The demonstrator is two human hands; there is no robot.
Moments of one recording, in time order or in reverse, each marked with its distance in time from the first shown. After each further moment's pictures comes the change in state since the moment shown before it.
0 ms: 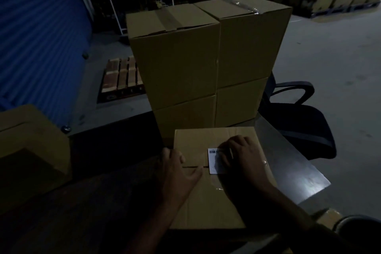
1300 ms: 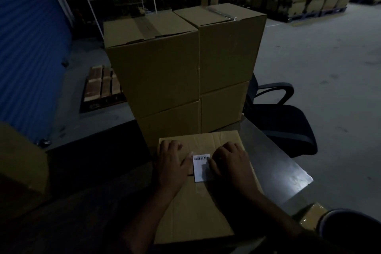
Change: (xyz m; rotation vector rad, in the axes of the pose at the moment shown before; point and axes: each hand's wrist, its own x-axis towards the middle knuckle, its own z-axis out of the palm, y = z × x) left_hand 0.049 0.014 0.036 0.039 -0.005 0.129; right_hand -0.013 -0.006 -0.013 -0.002 0.008 0.076
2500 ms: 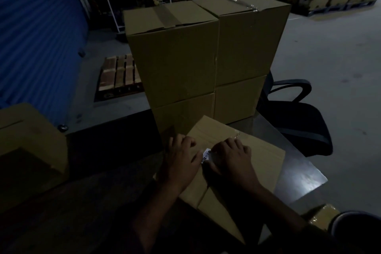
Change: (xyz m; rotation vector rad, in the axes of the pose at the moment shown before) left_hand -0.013 -0.014 -0.011 0.054 -0.042 0.096; right_hand 0.001 -0.017 0.030 -0.099 -0.058 -0.074
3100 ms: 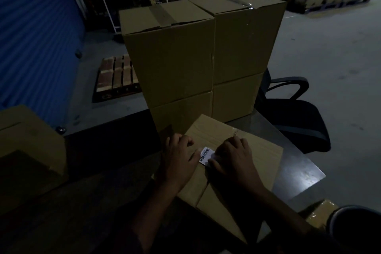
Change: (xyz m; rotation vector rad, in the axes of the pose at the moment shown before) left_hand 0.000 -0.001 -0.003 -0.037 -0.016 -0.024; right_hand -0.014 0.004 -0.012 0.154 -0.010 0.062
